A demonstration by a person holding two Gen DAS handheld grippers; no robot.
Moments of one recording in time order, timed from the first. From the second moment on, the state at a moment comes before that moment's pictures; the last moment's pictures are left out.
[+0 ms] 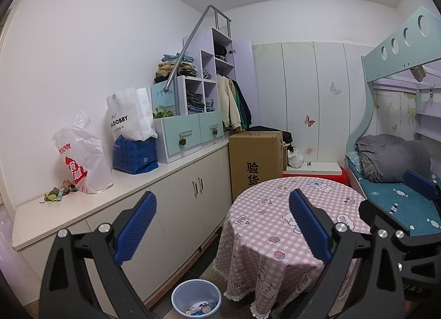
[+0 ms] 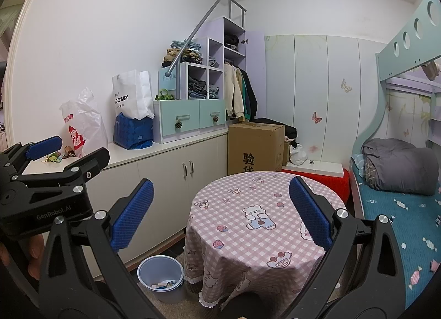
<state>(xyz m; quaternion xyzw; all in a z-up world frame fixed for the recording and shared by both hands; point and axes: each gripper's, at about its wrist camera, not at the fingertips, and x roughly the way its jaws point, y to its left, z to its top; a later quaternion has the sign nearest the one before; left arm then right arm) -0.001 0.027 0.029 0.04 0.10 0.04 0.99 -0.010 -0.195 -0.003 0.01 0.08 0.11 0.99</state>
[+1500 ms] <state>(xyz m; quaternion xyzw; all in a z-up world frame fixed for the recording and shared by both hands) 0.001 0.033 0.024 0.05 0.11 0.04 0.99 -0.010 -0.197 -0.008 0.00 0.08 0.11 0.99</state>
